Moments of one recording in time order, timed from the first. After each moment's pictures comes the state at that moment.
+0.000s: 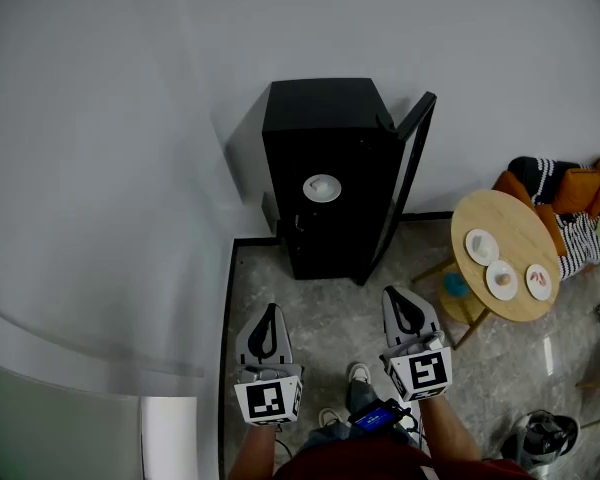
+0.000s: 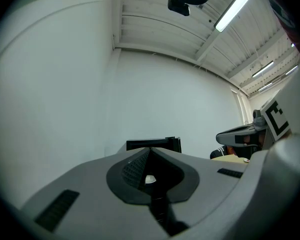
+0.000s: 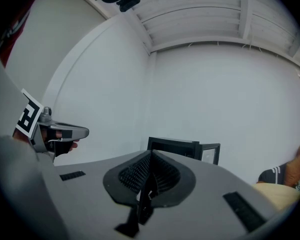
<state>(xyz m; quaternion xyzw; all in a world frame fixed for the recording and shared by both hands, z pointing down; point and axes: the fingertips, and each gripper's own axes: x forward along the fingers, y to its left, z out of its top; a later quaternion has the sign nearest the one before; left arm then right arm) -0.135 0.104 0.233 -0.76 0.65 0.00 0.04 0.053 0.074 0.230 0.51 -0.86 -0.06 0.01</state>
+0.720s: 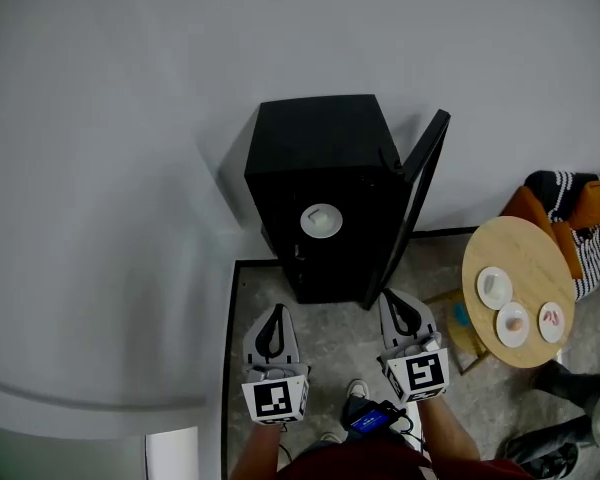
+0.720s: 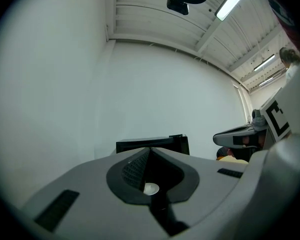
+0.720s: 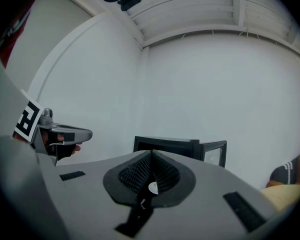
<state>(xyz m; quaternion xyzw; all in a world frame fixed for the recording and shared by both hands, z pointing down) -0.096 -0.073 0.233 -0.76 0.64 -0.02 0.04 0.077 -0.100 0.243 0.51 -0.86 -0.03 0.03</state>
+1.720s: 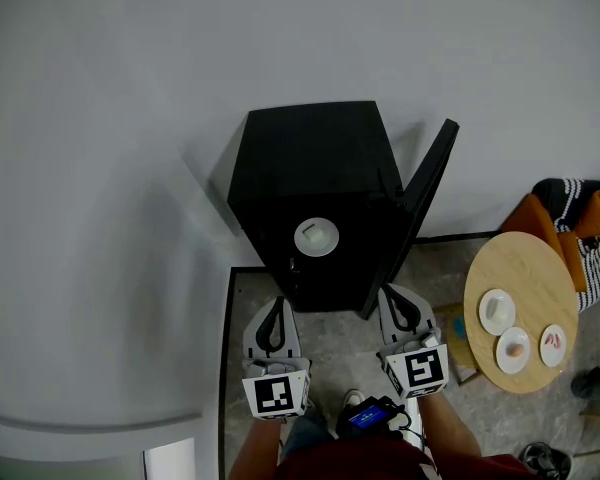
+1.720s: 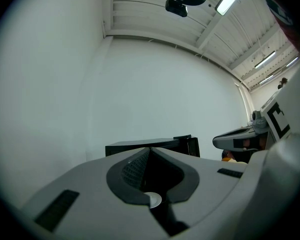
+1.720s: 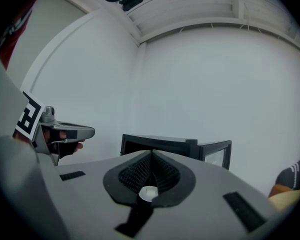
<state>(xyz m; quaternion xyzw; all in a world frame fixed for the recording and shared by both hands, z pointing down) -0.074 -0.179 0.234 -0.76 0.65 -0.03 0.04 0.094 -0.205 0.248 0.50 -0.87 -0.03 0.03</state>
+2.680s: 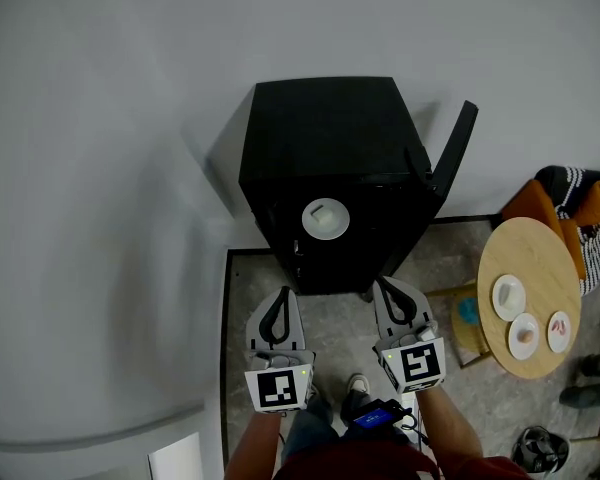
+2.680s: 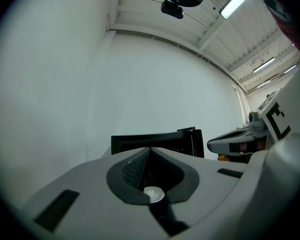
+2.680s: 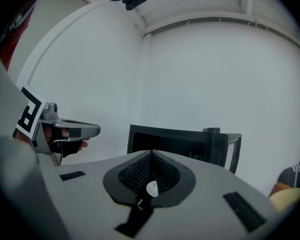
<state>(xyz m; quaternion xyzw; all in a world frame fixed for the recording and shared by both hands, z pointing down) -0.119 -0.197 0.254 -0.77 0.63 0.02 0.02 0.025 -0.213 0.278 0.50 -0.87 -0.02 0.06</state>
